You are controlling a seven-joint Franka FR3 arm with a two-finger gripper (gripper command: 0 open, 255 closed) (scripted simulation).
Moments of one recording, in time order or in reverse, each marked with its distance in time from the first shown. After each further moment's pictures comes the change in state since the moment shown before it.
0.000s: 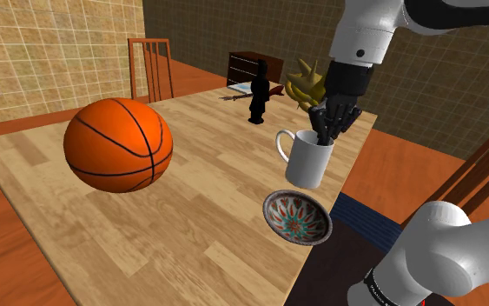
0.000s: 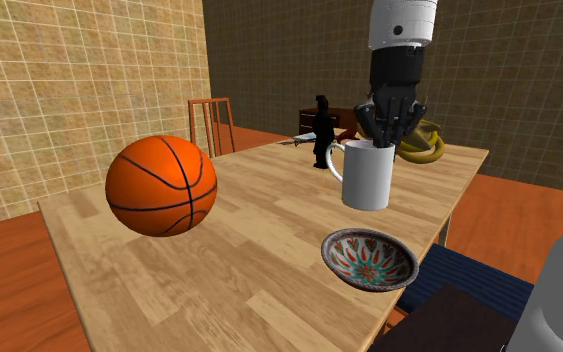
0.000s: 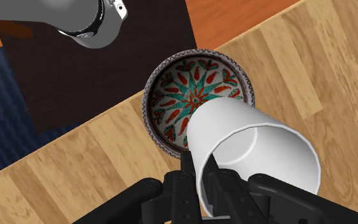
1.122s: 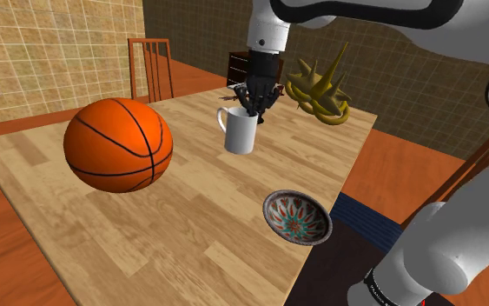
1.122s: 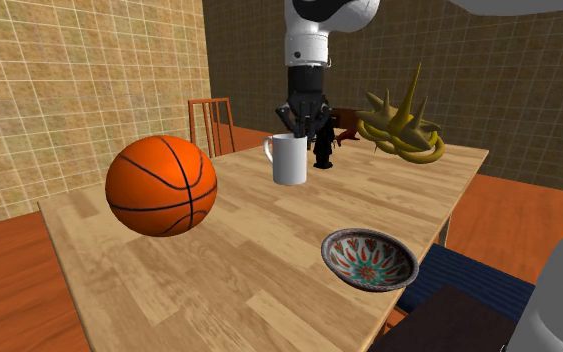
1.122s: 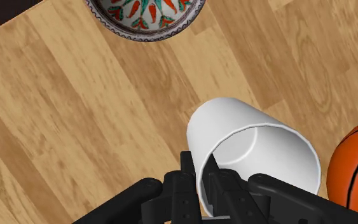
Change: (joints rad) arm -0.056 0.572 0.042 0.422 -0.106 0.142 0.010
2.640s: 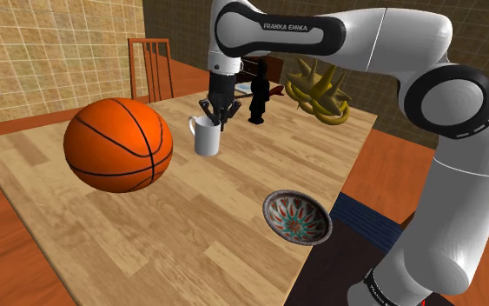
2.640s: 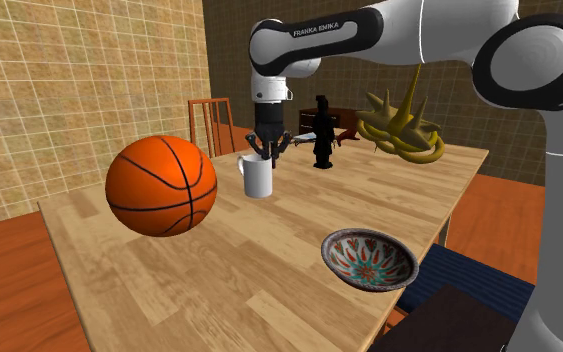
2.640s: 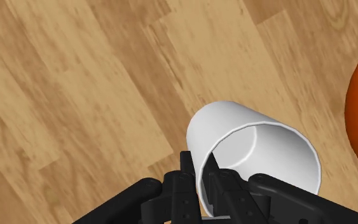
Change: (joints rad) arm 0.020 0.408 0.002 0.287 -0.103 0.109 0.020
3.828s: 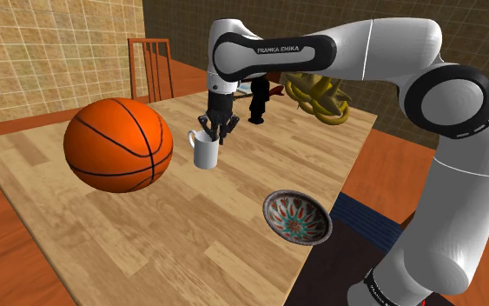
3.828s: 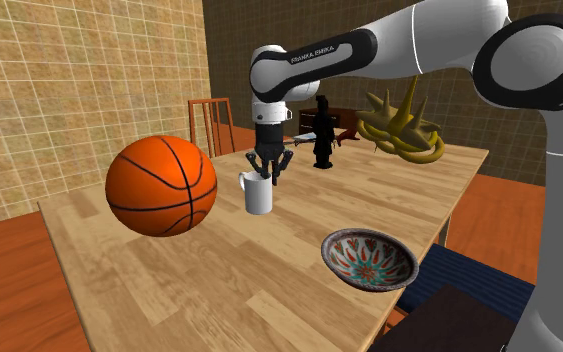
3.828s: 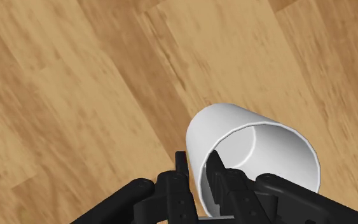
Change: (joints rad) arm -0.005 -0.003 -0.002 -0.138 0.001 0.135 -0.005
